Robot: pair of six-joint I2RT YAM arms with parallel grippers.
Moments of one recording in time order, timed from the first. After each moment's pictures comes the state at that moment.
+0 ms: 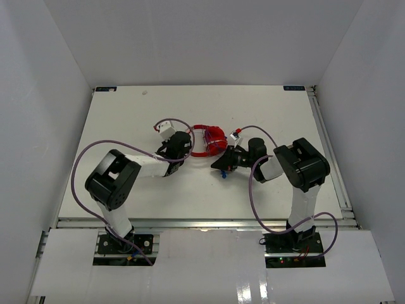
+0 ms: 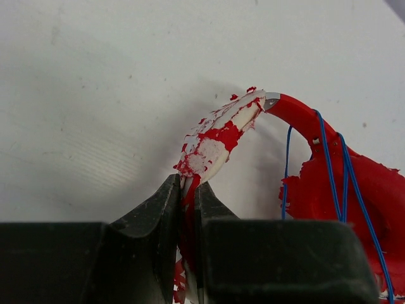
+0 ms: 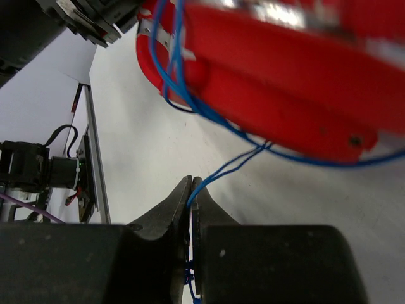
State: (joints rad) left arm -0.62 1.76 0.85 0.37 -0.59 -0.87; right arm 0.44 1.96 0.64 0.97 -0.82 0.68
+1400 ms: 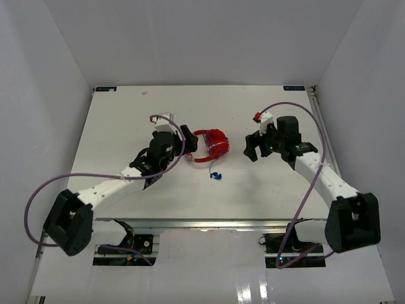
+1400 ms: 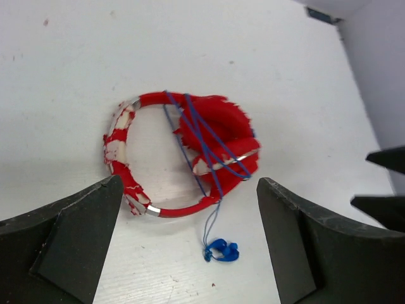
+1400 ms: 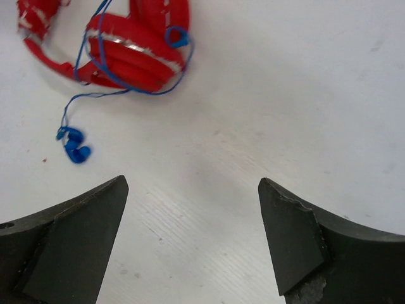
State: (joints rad) left arm -0.66 1.29 0.76 0.20 -0.31 -0.59; right arm 0.27 1.29 0.86 -0.26 -0.40 -0.23
